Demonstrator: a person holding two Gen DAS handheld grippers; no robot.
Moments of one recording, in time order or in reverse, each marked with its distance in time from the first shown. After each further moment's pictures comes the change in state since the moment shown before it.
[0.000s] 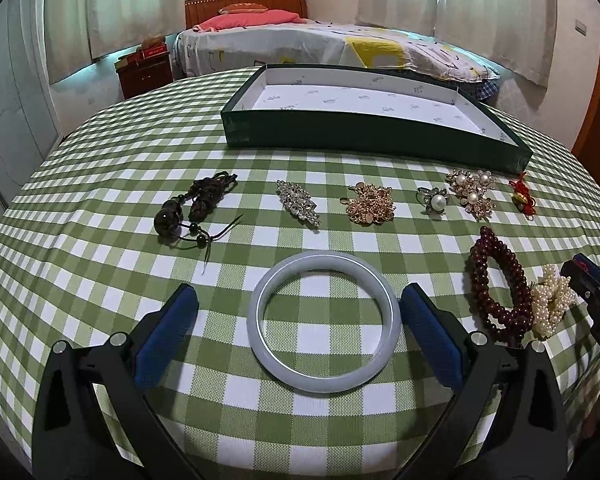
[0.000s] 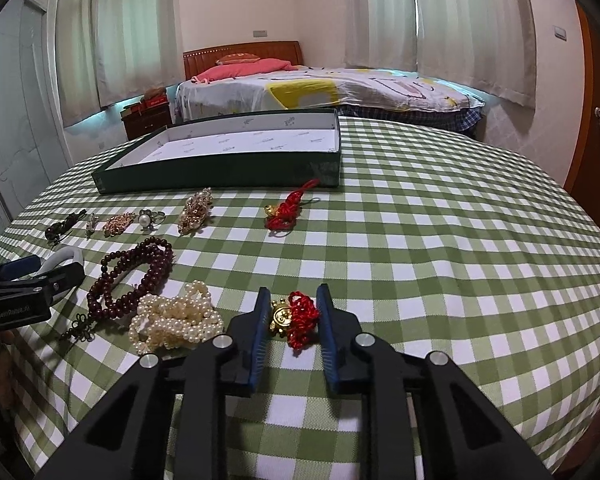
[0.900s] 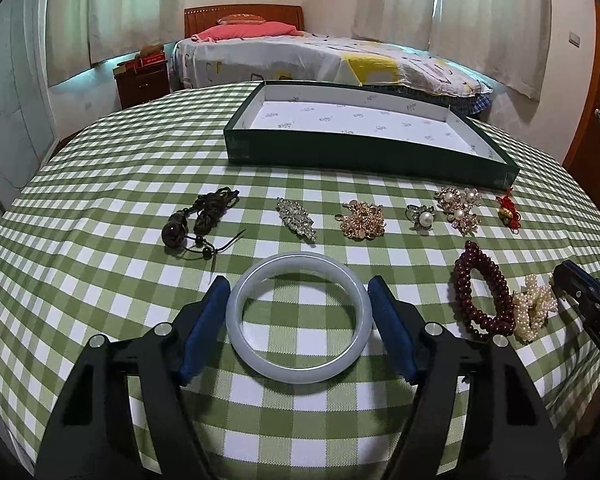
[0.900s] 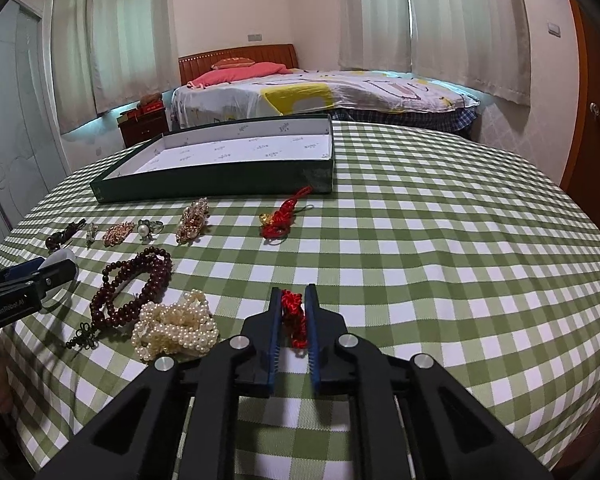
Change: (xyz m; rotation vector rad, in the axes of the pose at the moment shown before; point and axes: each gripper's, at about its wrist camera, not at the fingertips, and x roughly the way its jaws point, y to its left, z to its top) left arm -0.013 0.003 0.003 -0.010 -0.051 -0.026; right arm -0.004 -0.002 0.005 0.022 -0.012 -0.014
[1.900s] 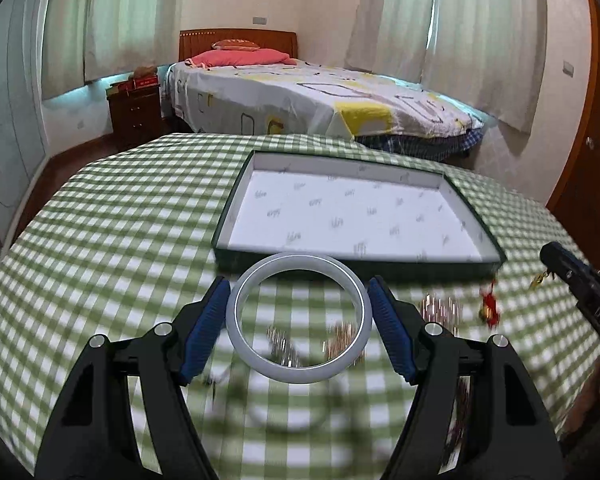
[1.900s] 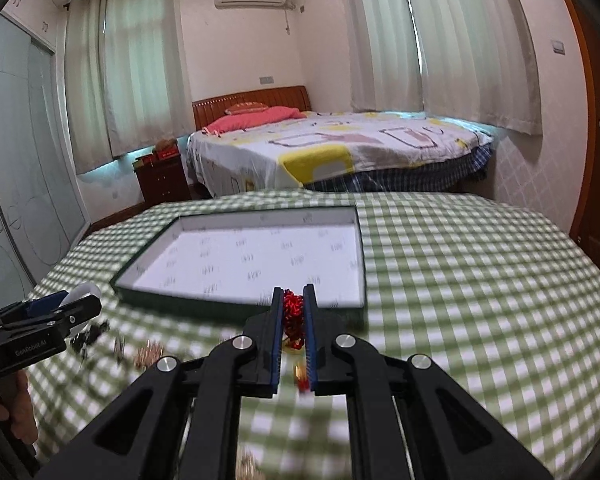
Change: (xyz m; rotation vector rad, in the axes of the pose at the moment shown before) left arm 0.004 0.008 0.094 -0.037 -0.097 -0.067; right arm 0.010 0.009 0.096 0.018 -0.161 0.072
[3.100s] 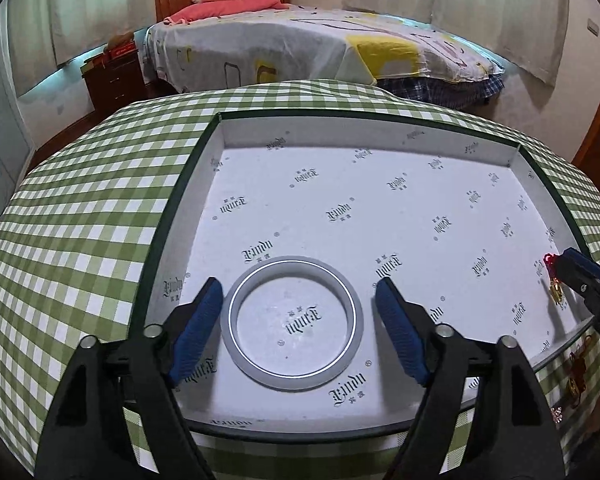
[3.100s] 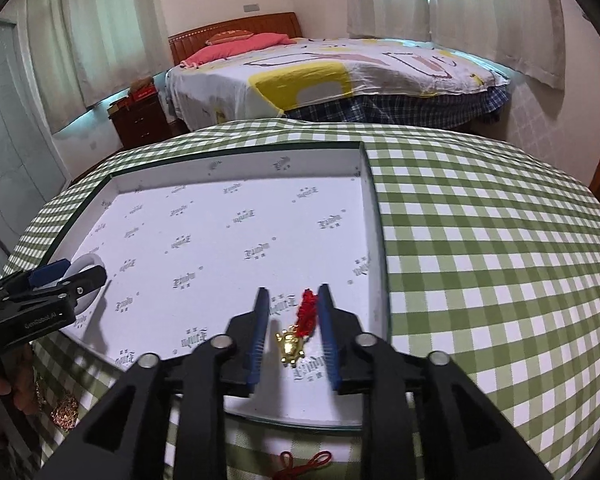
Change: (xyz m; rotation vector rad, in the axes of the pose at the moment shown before) left arm 0.159 0.001 0.041 0.087 0.212 0.034; right arm 0.136 -0.029 0.017 0.023 0.298 -0.016
